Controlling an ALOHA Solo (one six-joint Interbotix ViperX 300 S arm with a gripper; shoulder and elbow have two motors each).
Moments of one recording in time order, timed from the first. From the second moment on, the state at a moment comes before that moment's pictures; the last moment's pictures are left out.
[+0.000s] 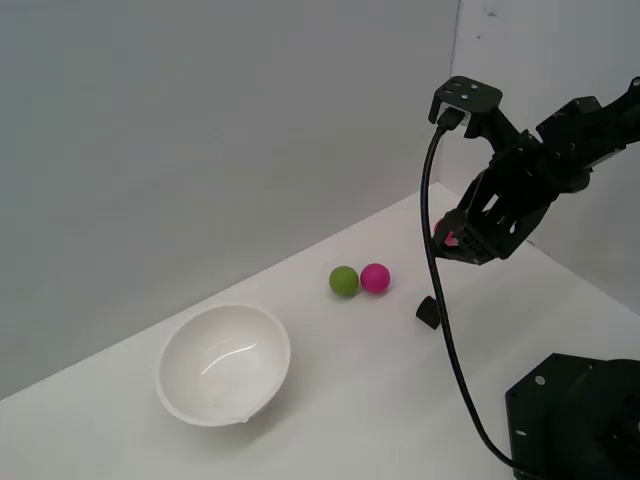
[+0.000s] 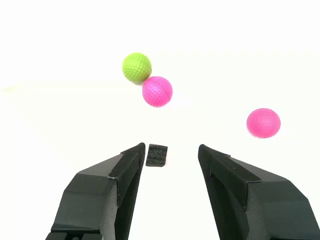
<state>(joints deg) 1.8 133.4 133.0 145.6 145.5 -12.5 47.2 24.3</state>
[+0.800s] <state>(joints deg) 1.5 123.0 122.7 147.0 147.0 -14.4 47.0 24.3</state>
